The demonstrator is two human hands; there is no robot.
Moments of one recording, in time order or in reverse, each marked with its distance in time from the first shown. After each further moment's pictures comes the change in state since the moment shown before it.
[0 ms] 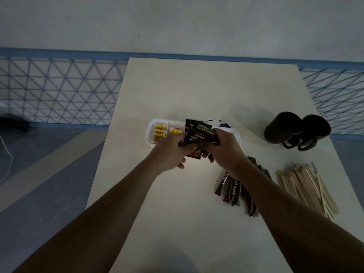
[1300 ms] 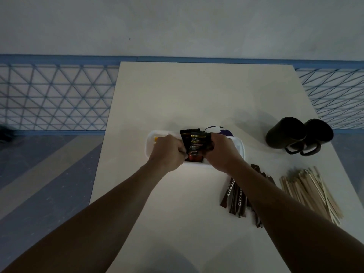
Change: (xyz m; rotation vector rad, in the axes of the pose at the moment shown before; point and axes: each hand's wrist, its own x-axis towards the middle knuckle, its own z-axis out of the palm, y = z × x) left_hand 0.048 -0.015 -0.018 0.257 0.078 -0.078; right_hand 0.046 0.009 0.014 -0.488 0.035 0.119
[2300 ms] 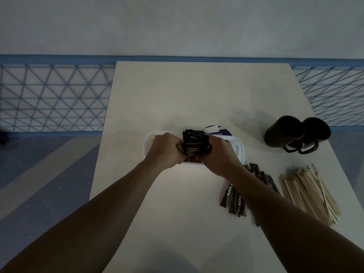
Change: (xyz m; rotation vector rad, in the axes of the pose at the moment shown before) left_hand 0.003 0.007 -0.010 0.107 -0.035 0.009; right_hand -0.012 -0.005 0.003 -0.010 0.045 -0.073
